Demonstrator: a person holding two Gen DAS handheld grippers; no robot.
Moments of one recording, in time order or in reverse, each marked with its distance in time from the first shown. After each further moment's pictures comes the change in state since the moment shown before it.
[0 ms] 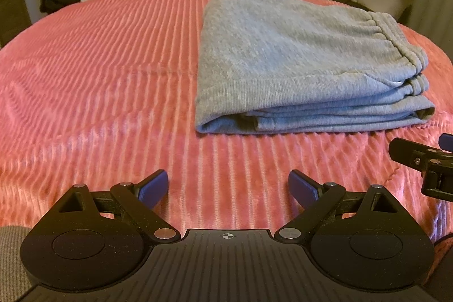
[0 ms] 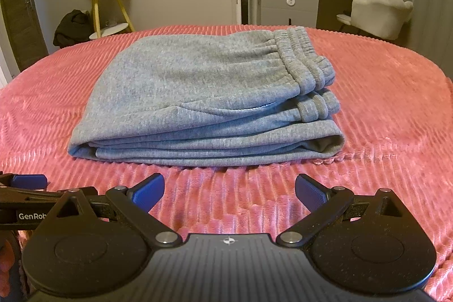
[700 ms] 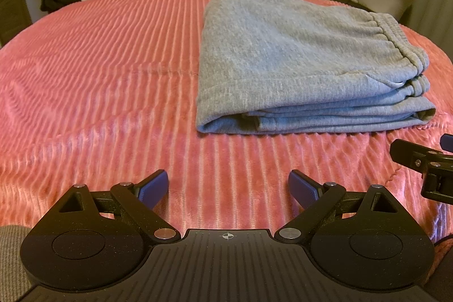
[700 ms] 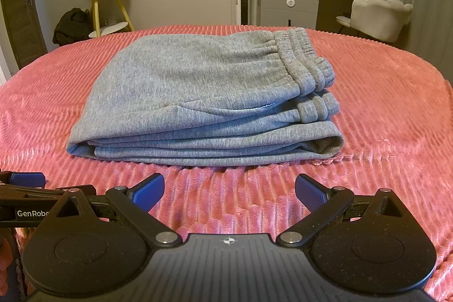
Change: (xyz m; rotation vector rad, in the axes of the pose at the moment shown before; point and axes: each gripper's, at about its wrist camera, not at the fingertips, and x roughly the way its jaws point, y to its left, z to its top) left arm 0.001 0.000 0.000 -0.003 0.002 0.001; right arm 0.001 0.001 0.000 -0.010 -0.003 -0.007
